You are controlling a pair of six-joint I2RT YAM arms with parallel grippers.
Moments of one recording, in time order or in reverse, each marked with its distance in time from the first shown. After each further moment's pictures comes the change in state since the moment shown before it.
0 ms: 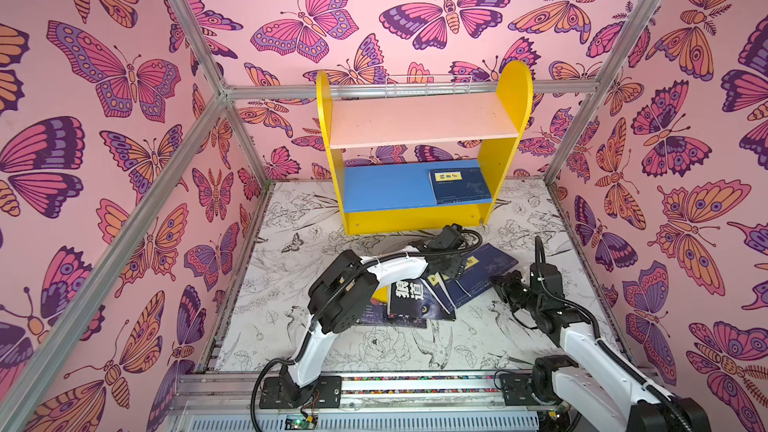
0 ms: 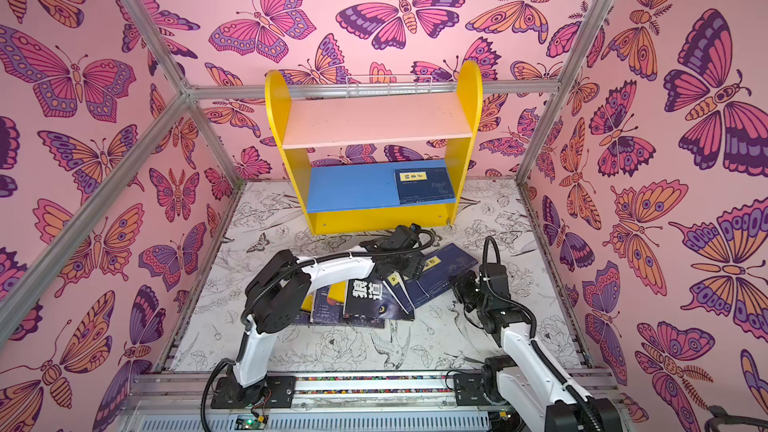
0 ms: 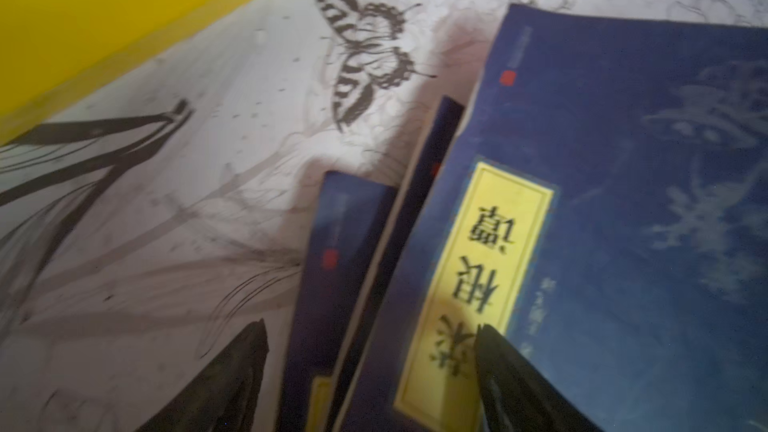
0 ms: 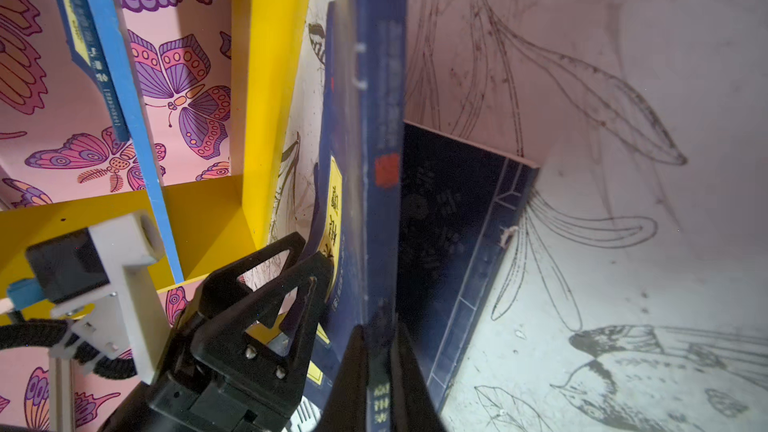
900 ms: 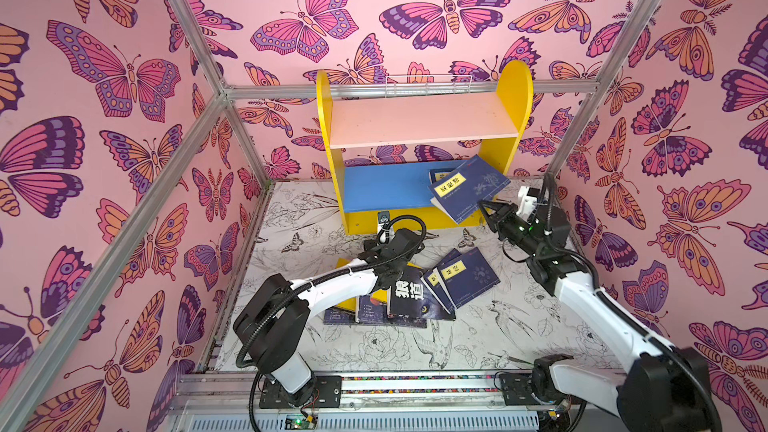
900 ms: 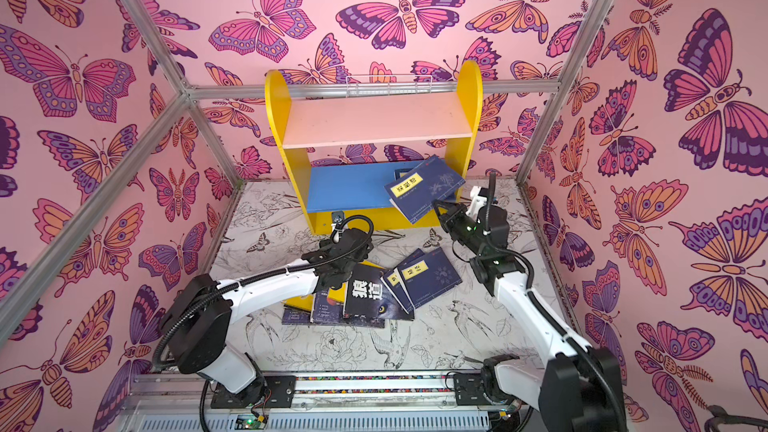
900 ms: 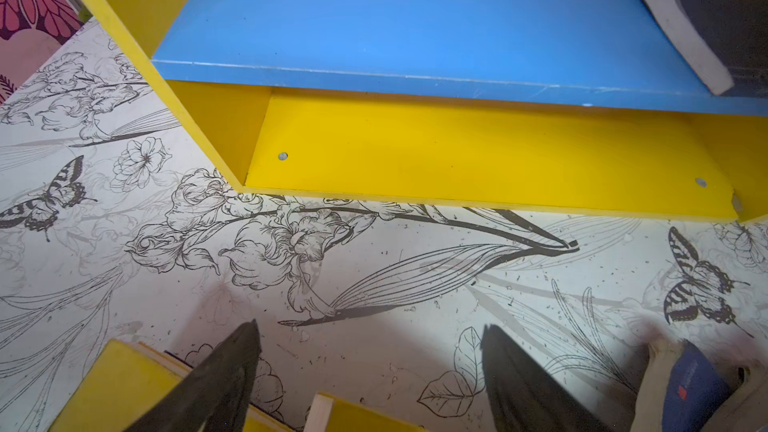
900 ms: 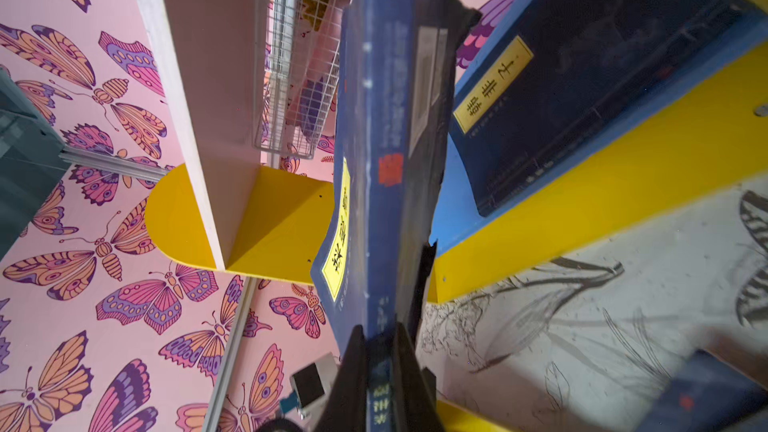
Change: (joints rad) left arm 0.105 -0.447 -0.423 0.071 -0.573 -0.330; right arm 0.089 0.344 0.510 0.378 -0.039 -0.007
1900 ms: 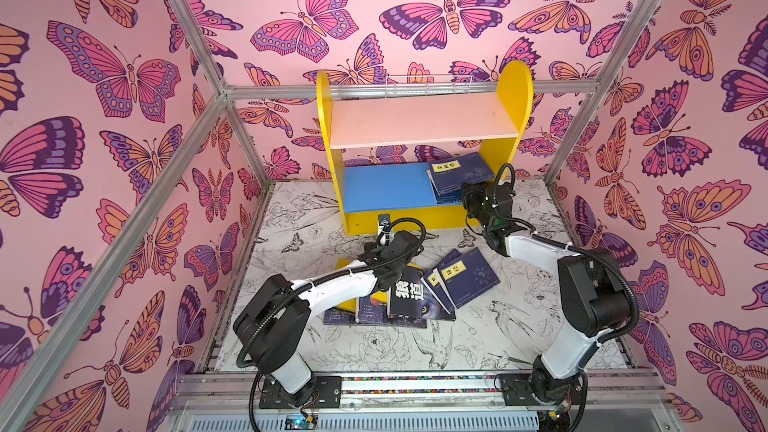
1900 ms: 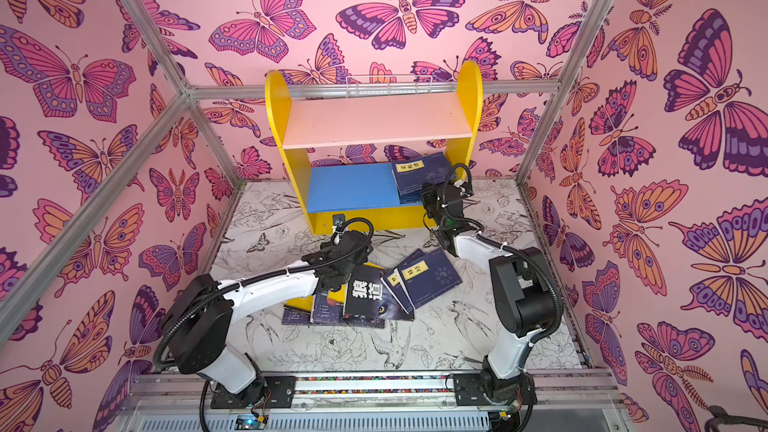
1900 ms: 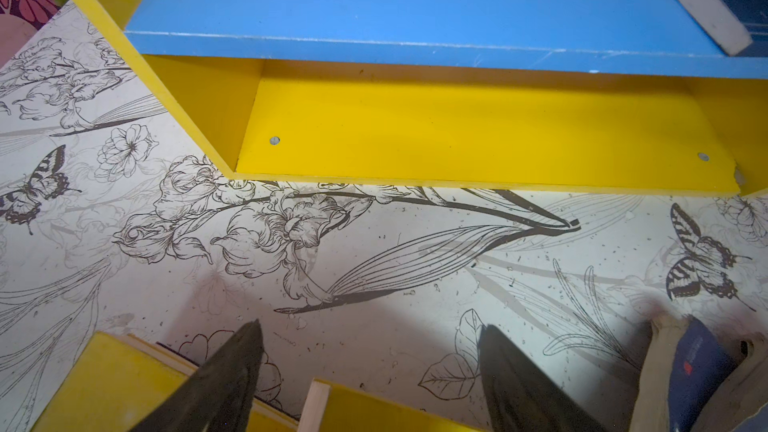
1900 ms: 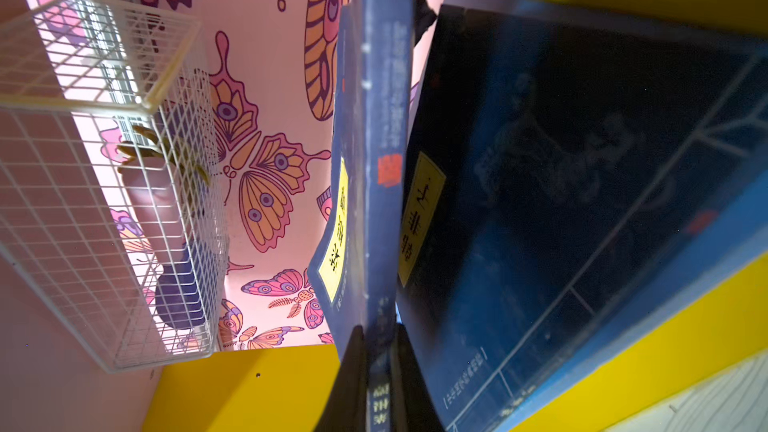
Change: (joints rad) left arm 0.001 0.000 -0.020 0.001 0.035 0.005; right arm 0.111 0.537 0.254 0.213 0.430 0.212
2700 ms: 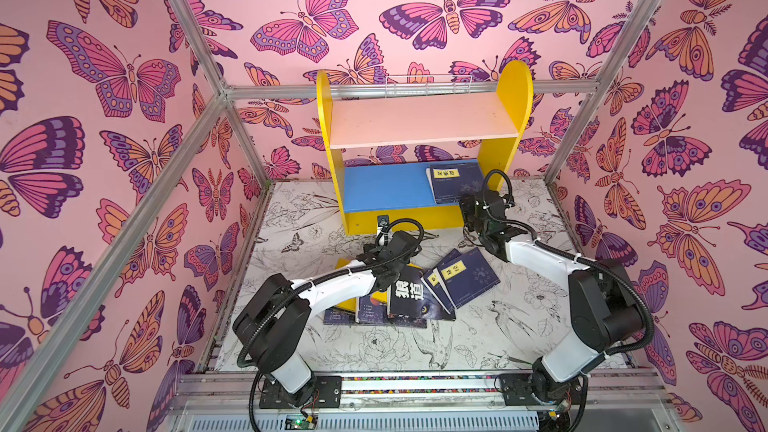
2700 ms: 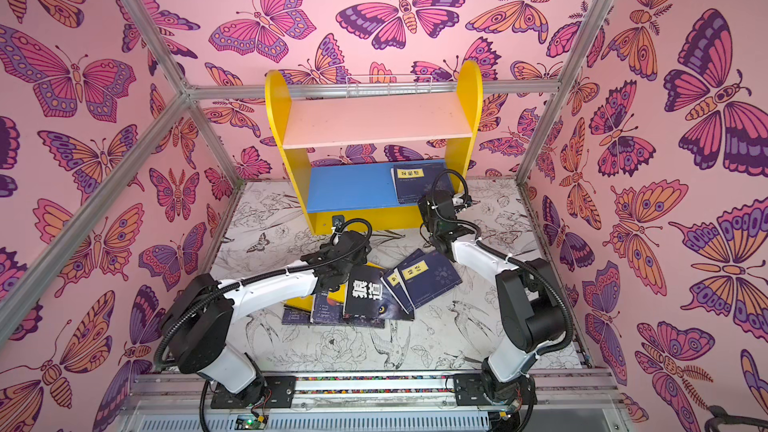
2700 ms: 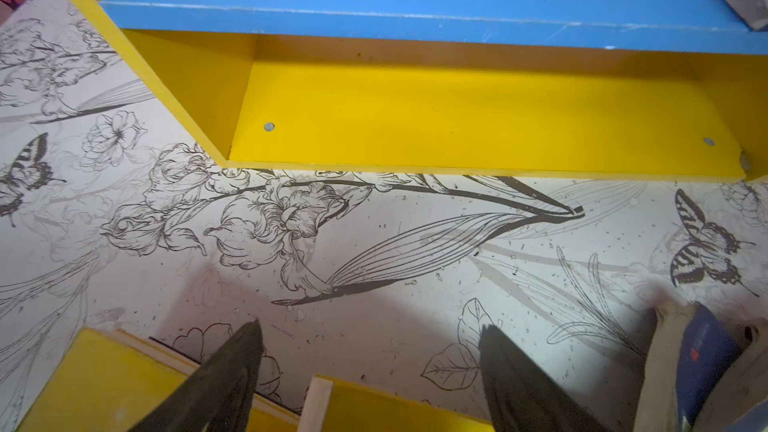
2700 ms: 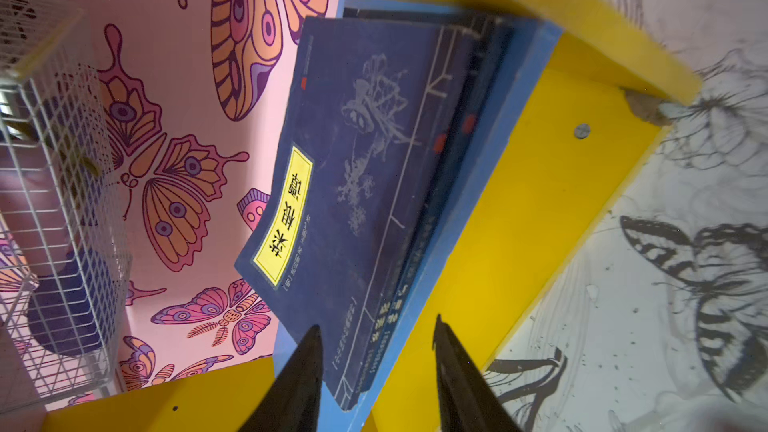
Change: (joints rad) left arm 0.026 0.000 -0.012 0.000 0.074 0.002; right arm 0.067 -0.133 -0.043 -0.320 0.186 0.000
